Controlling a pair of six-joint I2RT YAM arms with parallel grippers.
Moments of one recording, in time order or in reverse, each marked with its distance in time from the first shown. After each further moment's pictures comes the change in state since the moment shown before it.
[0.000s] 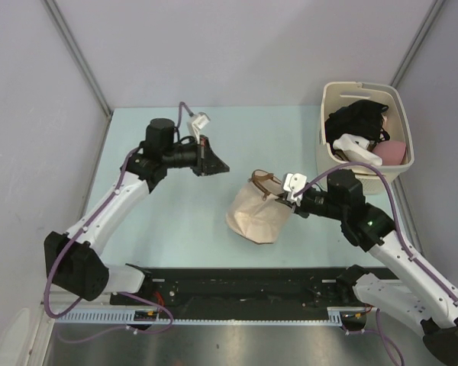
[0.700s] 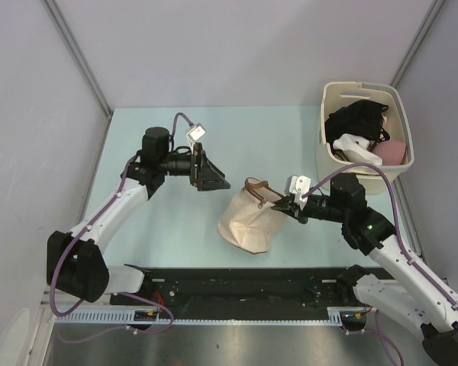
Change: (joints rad) left arm 0.085 -0.014 -0.164 0.172 0.278 -0.010; right arm -0.026 -0.045 -0.077 0.074 -0.144 0.107
